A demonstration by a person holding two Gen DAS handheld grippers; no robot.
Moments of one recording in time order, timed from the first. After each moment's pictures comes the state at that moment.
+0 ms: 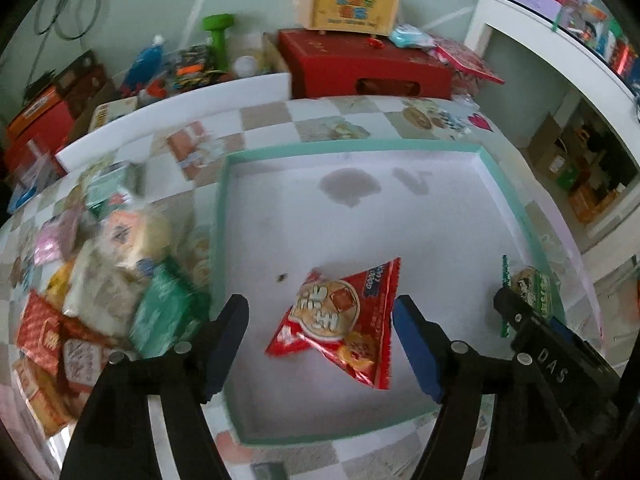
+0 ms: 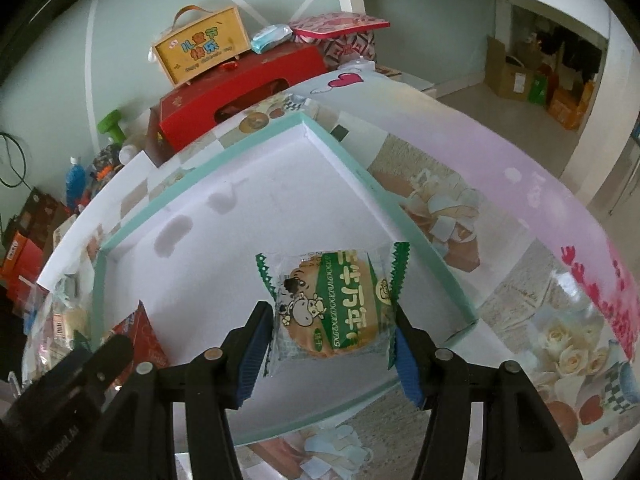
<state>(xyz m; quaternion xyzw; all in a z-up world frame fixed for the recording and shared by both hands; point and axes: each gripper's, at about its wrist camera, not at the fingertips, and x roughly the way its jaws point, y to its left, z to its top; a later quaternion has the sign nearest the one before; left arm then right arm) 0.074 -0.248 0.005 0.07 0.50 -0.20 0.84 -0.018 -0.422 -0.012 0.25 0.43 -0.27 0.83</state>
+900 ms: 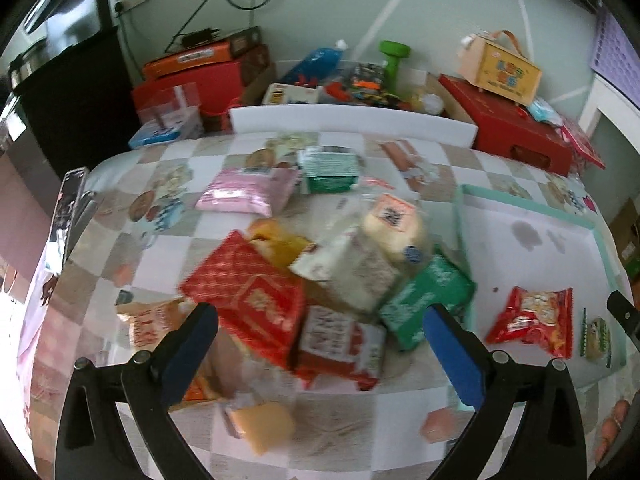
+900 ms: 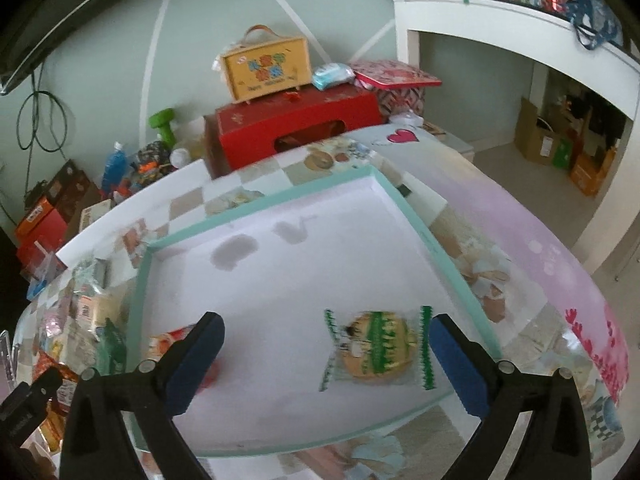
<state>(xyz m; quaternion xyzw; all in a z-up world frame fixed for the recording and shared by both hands) 0.078 -0.083 0.012 0.01 0.46 -0.02 0.89 0.000 -0.373 0.025 0.16 0.38 -0.23 0.88</state>
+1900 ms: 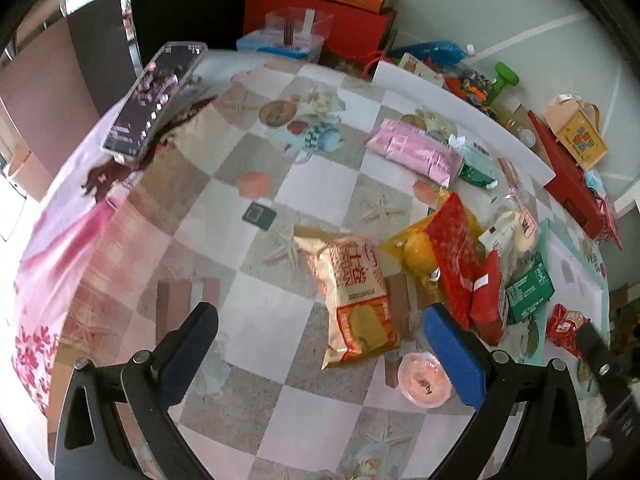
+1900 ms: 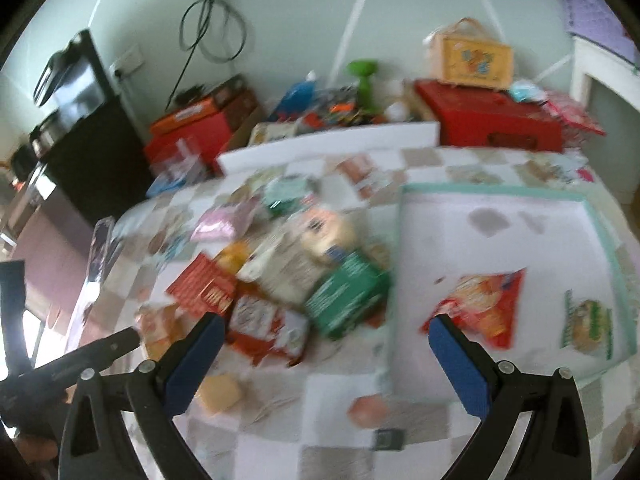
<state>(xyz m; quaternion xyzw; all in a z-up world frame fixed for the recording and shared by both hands) 0.054 0.074 -0.007 -0.14 0.53 0.04 0.83 0.033 -0.178 0.036 0.10 0.42 0.01 0.90</state>
